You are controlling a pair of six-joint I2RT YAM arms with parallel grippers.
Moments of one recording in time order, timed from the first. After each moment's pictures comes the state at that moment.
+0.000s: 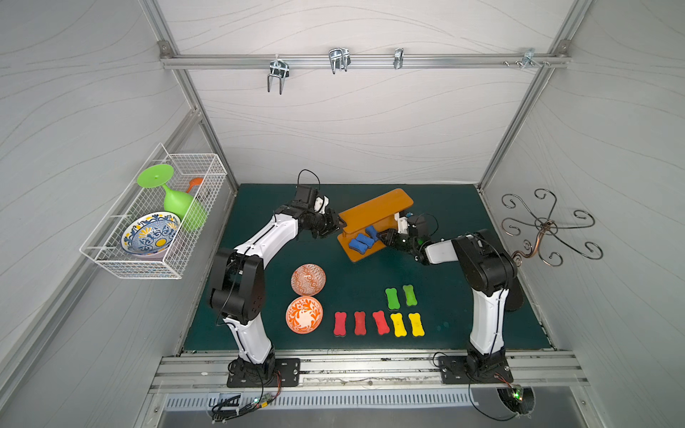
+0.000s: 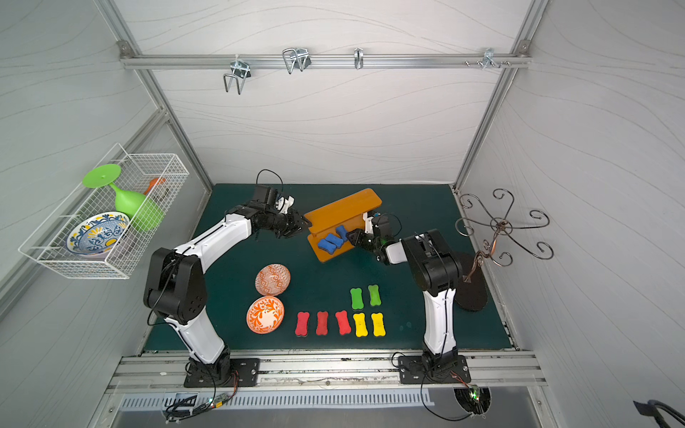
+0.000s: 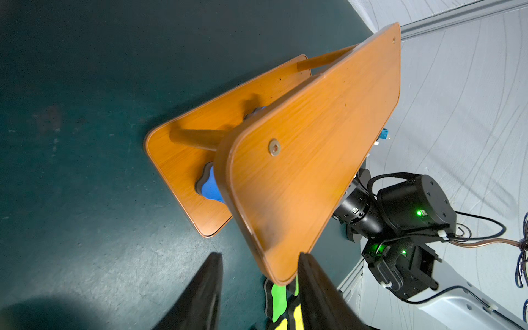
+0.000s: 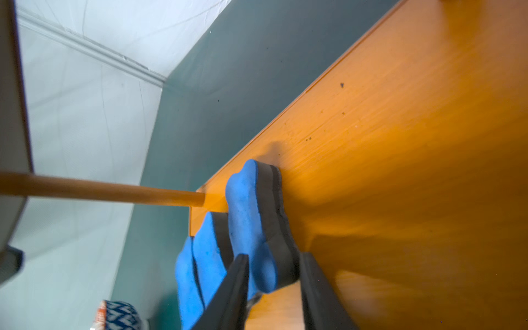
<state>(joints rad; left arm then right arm) -0.27 1.77 1.38 -0.53 0.56 -0.63 0.41 2.05 0.99 0.52 -0.47 0.66</state>
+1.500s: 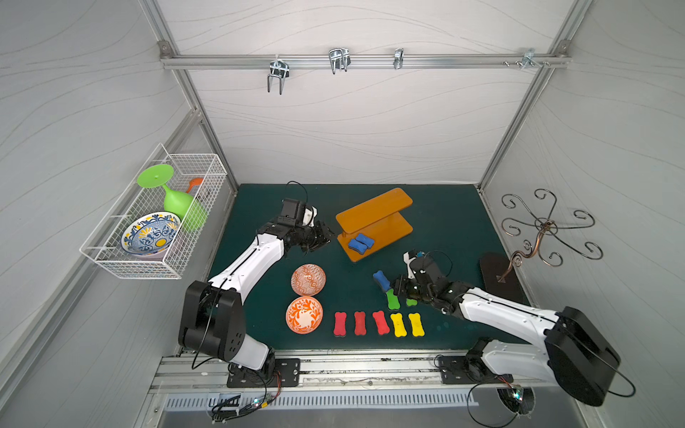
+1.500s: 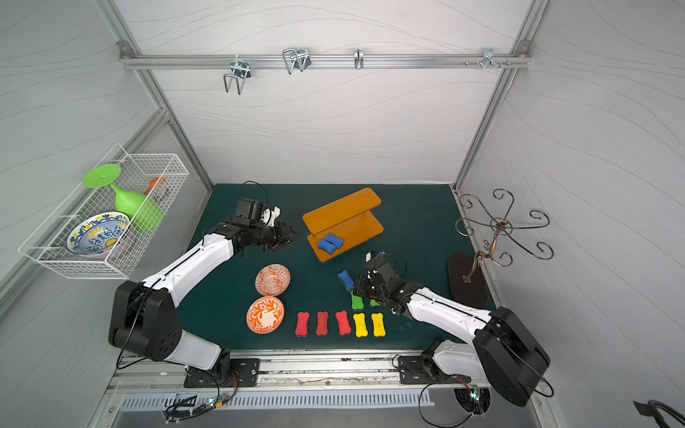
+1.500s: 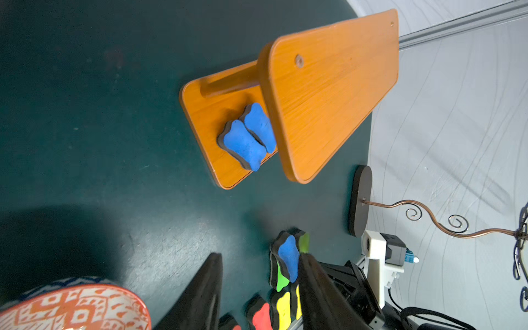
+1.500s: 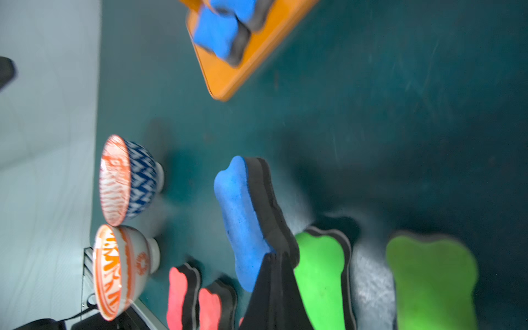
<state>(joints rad) -0.26 1.50 1.11 -0.52 0.51 -0.67 0.80 1.24 0.52 -0.09 -0.09 0.85</state>
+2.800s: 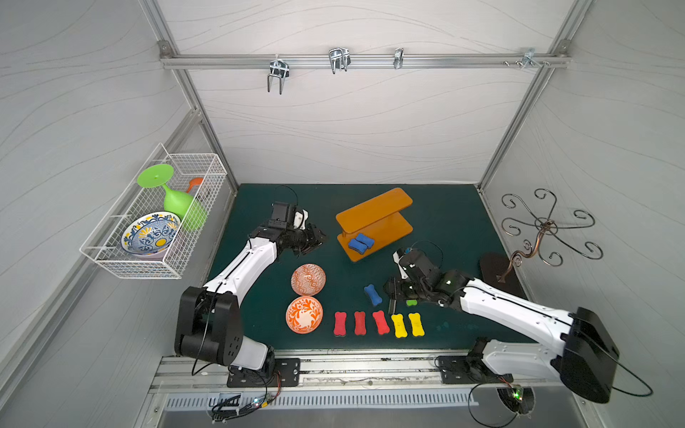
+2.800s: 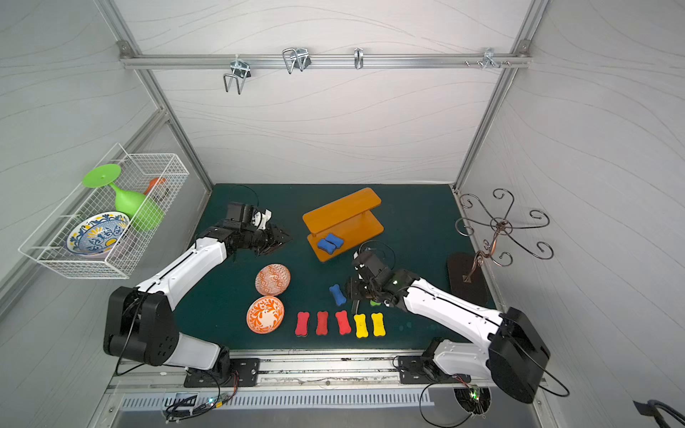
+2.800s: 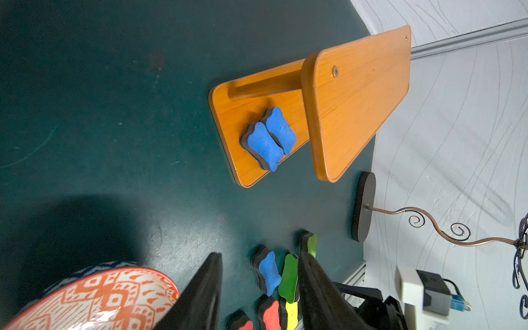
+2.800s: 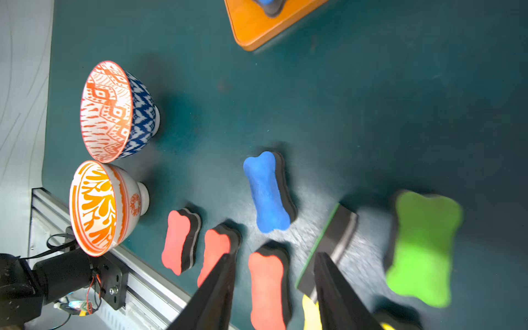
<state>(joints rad) -0.17 1.46 1.07 -0.52 0.54 -0.65 0.91 1.16 0.76 -0.54 -0.01 0.70</state>
